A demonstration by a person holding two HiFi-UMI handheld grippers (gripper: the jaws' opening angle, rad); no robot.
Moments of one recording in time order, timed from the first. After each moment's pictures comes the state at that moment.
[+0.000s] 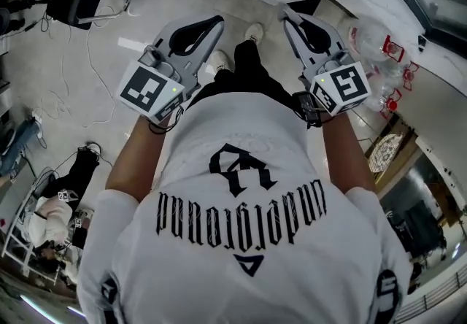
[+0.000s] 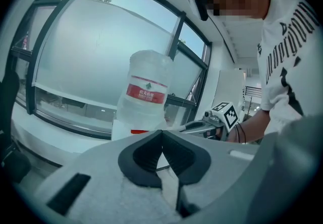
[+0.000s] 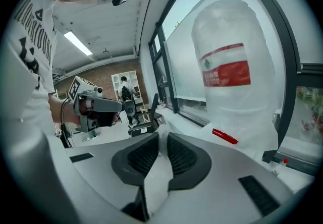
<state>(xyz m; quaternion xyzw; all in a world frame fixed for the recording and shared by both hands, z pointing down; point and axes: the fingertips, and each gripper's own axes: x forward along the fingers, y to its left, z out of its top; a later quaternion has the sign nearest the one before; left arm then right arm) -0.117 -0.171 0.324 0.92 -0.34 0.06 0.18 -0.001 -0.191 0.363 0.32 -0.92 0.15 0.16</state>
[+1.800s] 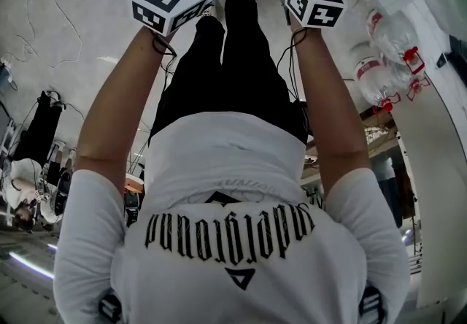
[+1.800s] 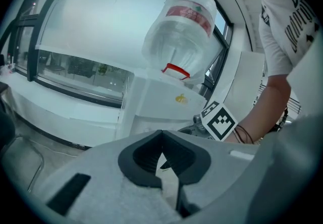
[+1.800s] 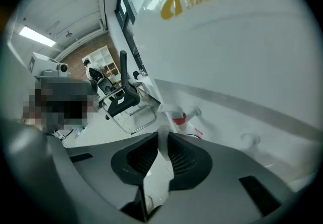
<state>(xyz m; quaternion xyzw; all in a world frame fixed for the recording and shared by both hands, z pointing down) -0.079 -0.284 0.615 0.89 -0.35 0.13 0.26 -0.010 -0.308 0.712 0.35 -0.84 0.29 0.28</state>
